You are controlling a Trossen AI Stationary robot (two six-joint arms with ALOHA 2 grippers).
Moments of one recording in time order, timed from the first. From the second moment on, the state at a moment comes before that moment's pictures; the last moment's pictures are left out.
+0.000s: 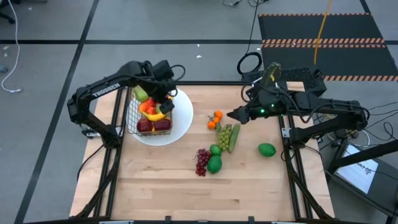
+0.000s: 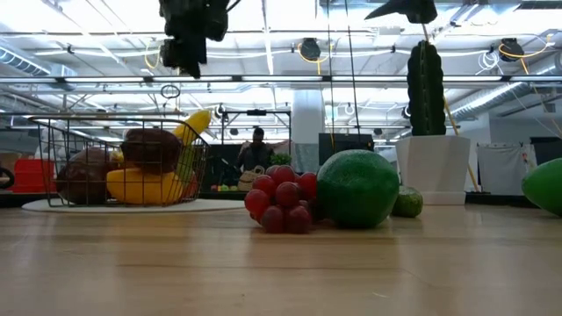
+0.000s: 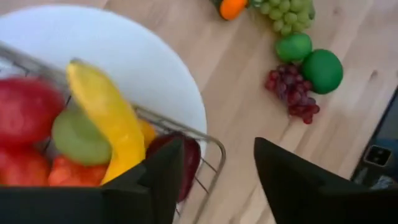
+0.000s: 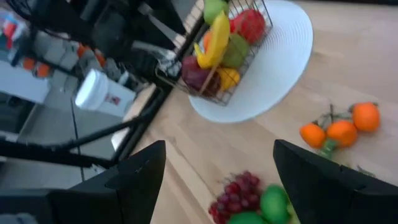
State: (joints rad) left arm 0.47 1.54 1.63 -1.33 0.30 -0.15; right arm -0.04 1.12 1.24 -0.69 0.10 0.97
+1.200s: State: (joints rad) left arm 0.57 1.26 1.45 -1.04 0.06 -0.45; right arm 0.14 1.33 1.20 -0.91 0.23 1.40
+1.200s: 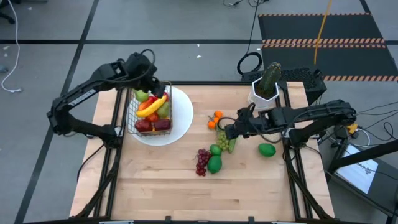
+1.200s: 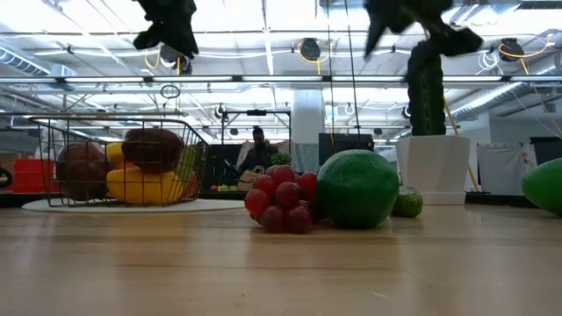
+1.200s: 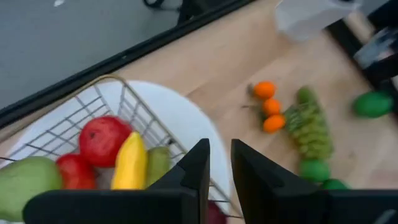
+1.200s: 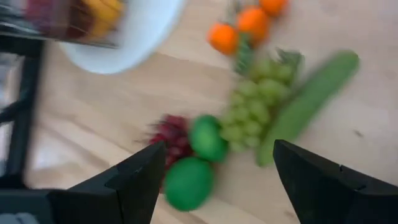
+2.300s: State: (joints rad) left arm 0.25 1.24 1.45 -1.04 0.00 -0.86; right arm -0.01 1.35 0.55 -0.28 0.13 1.44
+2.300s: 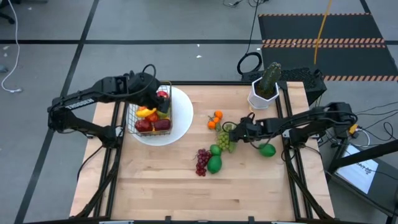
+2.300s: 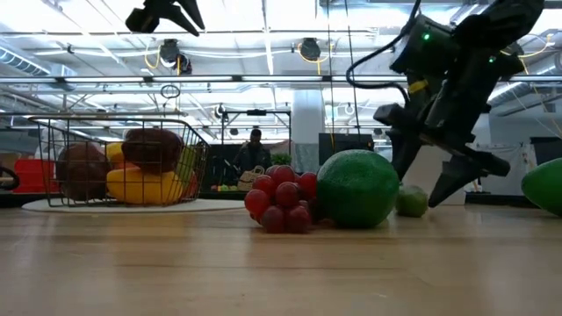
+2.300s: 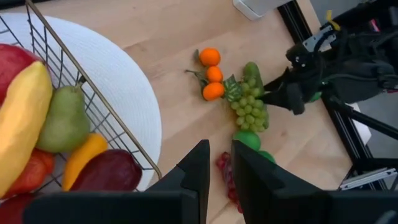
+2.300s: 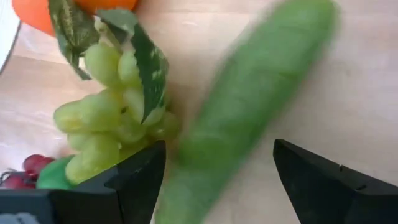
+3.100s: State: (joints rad) left arm 0.14 1.24 1.45 -1.04 -0.03 -0.96; right arm -0.02 1.28 0.55 -0.28 -0.05 1.17
